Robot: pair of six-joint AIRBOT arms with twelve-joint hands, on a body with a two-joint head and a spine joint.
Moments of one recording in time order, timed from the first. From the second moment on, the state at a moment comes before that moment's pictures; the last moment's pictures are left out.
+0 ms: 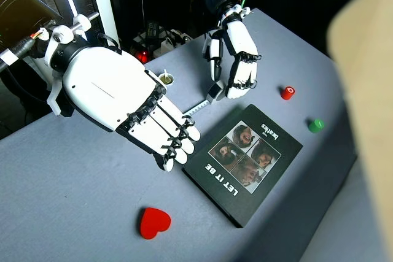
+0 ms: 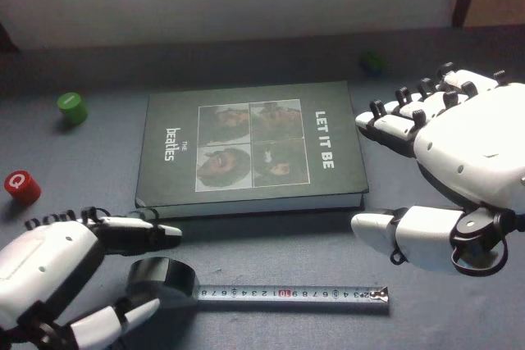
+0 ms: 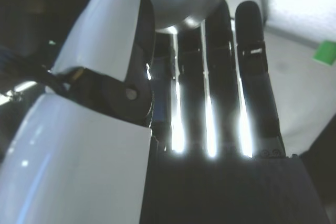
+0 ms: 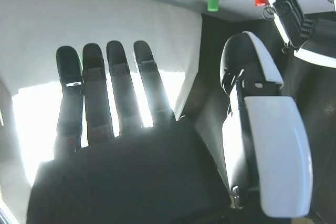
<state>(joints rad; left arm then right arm) 1.31 -0.99 0.76 -0.49 -1.27 0.81 -0.32 -0.87 0.43 -1.68 -0.85 0.63</state>
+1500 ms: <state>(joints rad) 1.33 -1.08 0.80 -0.47 -1.27 0.89 -0.32 -0.87 0.43 -1.68 -0.84 0.63</state>
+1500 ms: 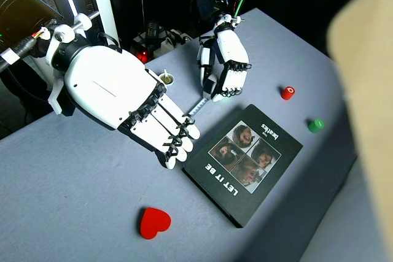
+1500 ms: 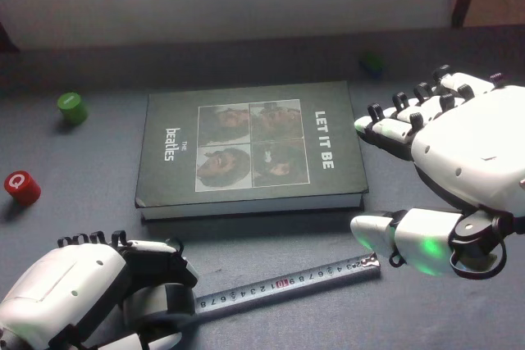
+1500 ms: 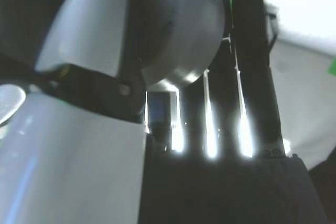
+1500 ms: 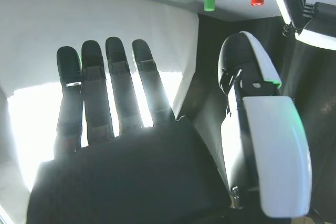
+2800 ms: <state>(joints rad) 0.68 -0.76 0.87 -0.35 -0.50 0.83 -0.02 -1.15 0.64 -1.42 -0.93 0.28</state>
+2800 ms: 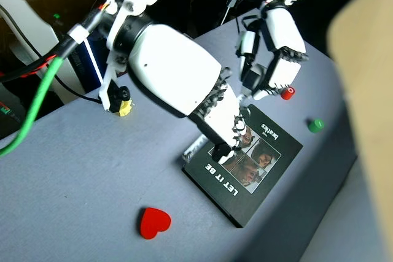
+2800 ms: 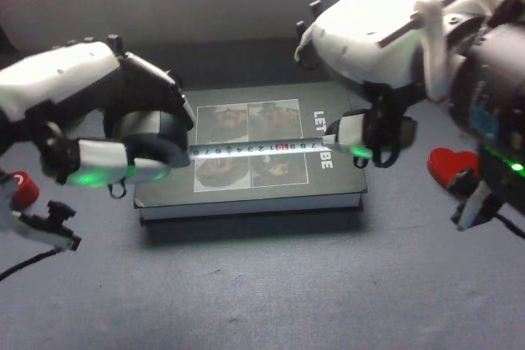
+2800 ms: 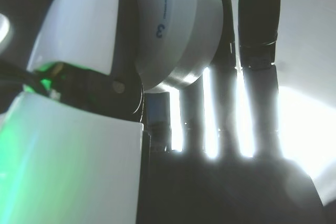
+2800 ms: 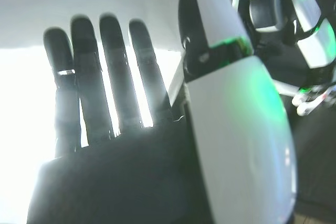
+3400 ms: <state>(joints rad) 0.54 -0.78 0.97 -0.54 -0.28 0.94 -0.01 -1.29 0.81 -1.37 -0.94 0.30</state>
